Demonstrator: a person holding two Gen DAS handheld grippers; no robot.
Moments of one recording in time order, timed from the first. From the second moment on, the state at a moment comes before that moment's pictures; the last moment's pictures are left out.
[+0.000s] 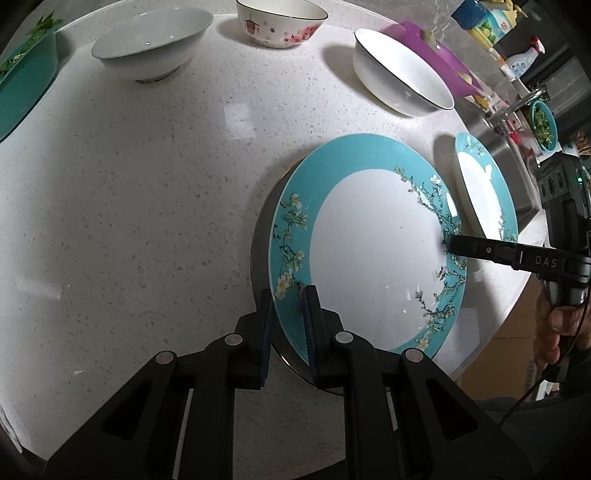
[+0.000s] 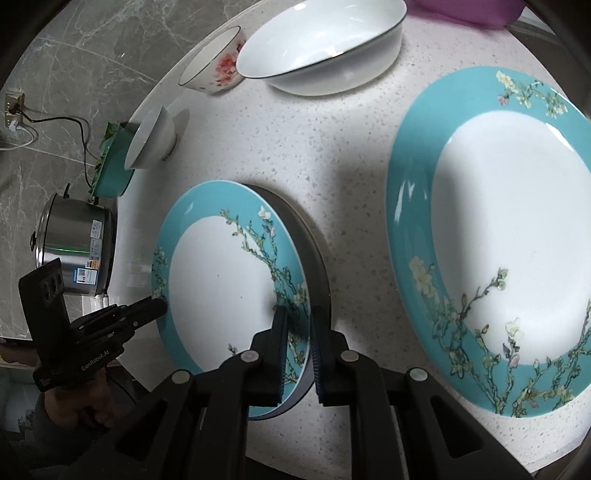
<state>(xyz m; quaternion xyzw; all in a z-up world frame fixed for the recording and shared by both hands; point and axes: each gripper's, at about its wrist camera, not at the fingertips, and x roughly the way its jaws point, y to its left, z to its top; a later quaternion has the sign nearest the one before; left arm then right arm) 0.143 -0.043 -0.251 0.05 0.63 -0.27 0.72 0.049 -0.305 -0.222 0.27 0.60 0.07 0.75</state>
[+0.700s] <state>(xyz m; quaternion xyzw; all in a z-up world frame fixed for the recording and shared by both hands) 0.130 -0.062 -0.249 0.14 0.59 -0.26 0.75 0.047 -0.261 -0.206 0.06 0.60 0.02 0.80</state>
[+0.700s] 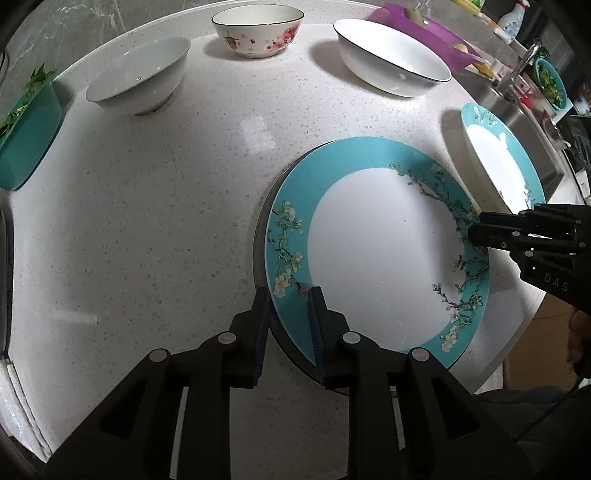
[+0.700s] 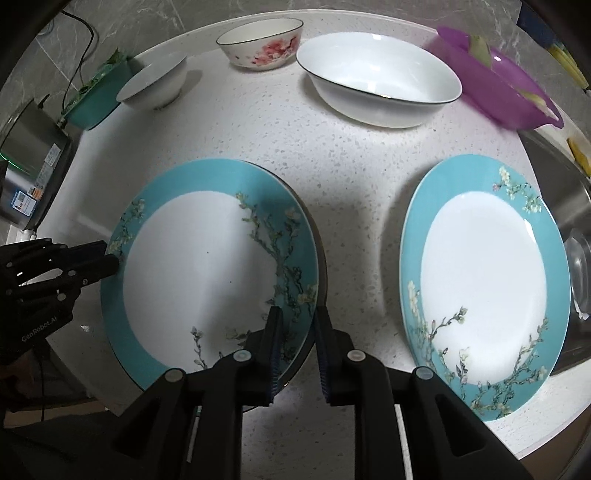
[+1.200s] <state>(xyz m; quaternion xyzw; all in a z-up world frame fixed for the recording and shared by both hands) 0.142 -0.050 -0.233 0.12 0.57 -0.28 0.76 0.030 -0.263 -0.198 0.12 0.57 -0.01 0.81</state>
